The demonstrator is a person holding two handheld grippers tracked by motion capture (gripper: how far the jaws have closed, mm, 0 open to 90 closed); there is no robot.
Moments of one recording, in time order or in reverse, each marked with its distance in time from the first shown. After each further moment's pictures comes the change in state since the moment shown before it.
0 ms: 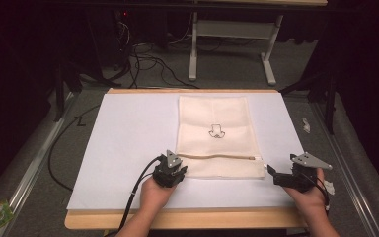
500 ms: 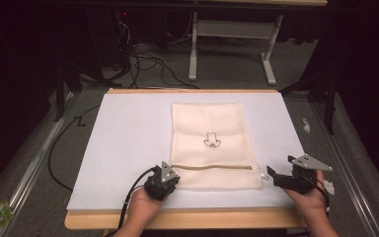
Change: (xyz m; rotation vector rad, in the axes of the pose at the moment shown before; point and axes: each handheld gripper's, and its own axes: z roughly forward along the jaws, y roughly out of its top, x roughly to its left) left arm -0.010 -0.030 -0.042 0.045 -0.030 0.127; right arm 0.005 -0.002 -0.005 -0.014 0.021 0.003
